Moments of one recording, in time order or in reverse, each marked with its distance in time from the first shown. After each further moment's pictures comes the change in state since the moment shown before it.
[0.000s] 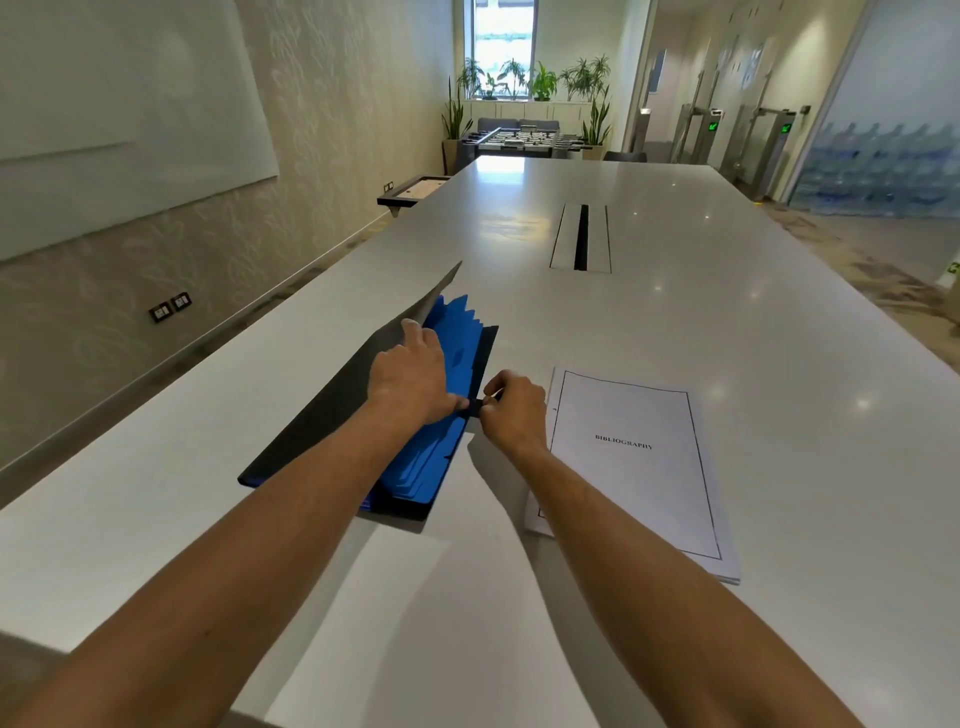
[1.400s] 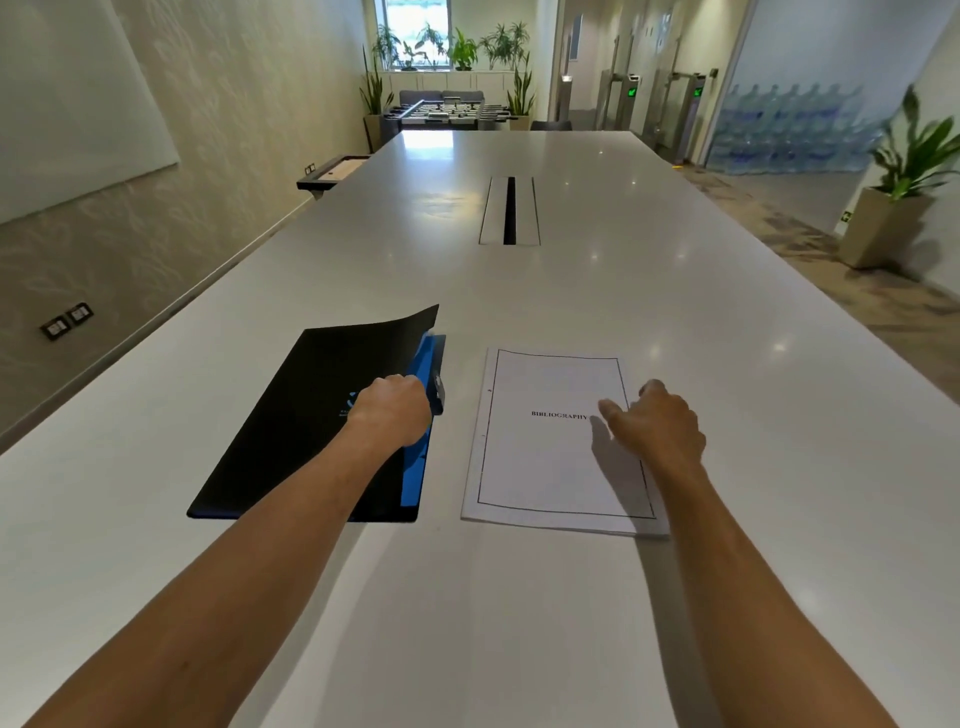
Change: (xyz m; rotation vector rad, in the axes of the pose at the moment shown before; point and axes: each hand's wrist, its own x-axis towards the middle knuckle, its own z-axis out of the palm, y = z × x) left_hand 0.003 0.055 0.040 -0.105 -0.254 0.213; right_hand -0.026 0.115 -0.179 -0.494 0.133 0.471
